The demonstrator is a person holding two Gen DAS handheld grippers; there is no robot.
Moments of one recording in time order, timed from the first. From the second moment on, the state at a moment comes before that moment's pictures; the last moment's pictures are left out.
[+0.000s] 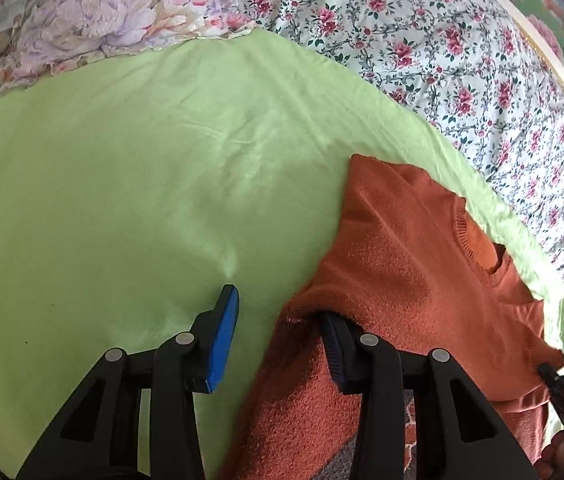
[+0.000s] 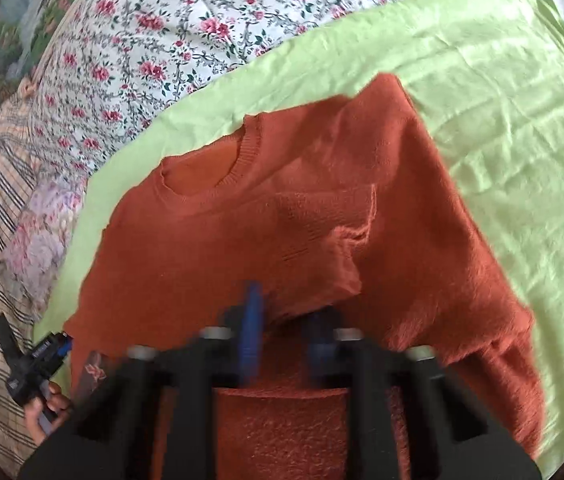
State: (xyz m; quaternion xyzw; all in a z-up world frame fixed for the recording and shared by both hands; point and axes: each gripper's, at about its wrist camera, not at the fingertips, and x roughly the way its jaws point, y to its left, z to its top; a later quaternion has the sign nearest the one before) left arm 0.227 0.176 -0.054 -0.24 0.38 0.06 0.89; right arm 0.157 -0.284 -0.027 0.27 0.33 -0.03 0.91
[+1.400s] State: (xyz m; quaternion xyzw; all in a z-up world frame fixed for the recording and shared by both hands) left arm 0.005 0.172 -0.055 -0.17 0.45 -0.10 0.87; right arm -0.070 -0.272 -0.033 0.22 0.33 0.04 0.91
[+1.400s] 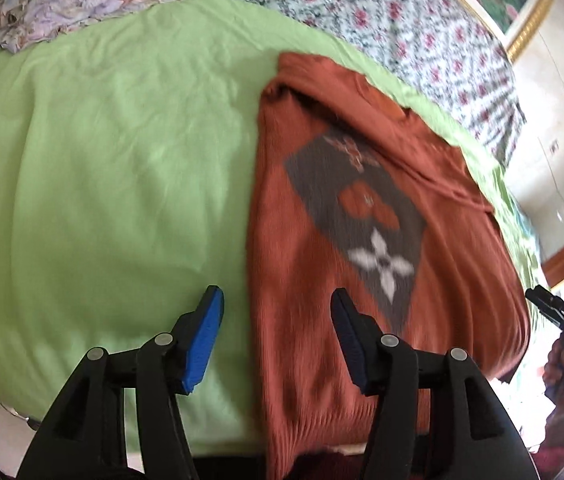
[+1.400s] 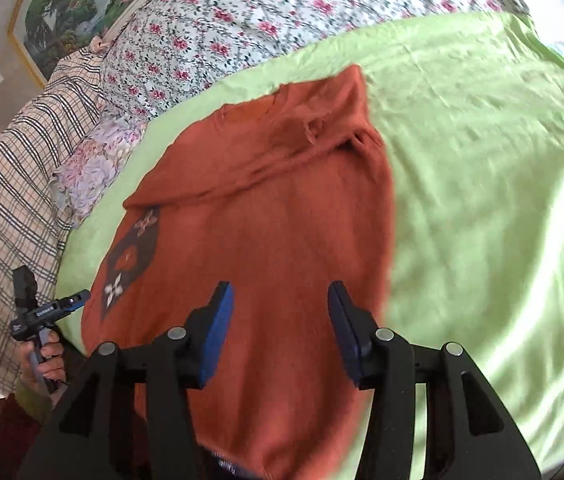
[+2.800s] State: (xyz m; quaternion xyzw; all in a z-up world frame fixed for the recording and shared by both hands) left arm 0.042 0.169 0.023 -0.26 0.30 -0.17 0.90; right arm -0.082 -0.287 0.011 0.29 0.19 0.20 0.92
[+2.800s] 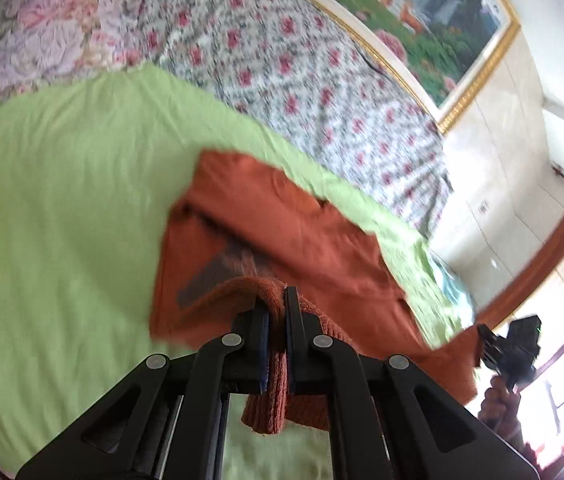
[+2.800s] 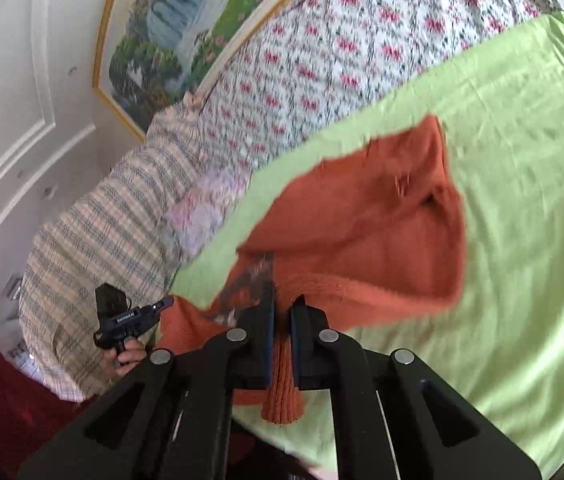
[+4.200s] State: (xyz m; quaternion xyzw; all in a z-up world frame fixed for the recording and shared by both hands) left arm 0.244 0.041 -0.054 -0.13 0.44 -0.20 0.87; right arm 0.127 -0.308 -0.006 0.17 0.30 0.06 0.94
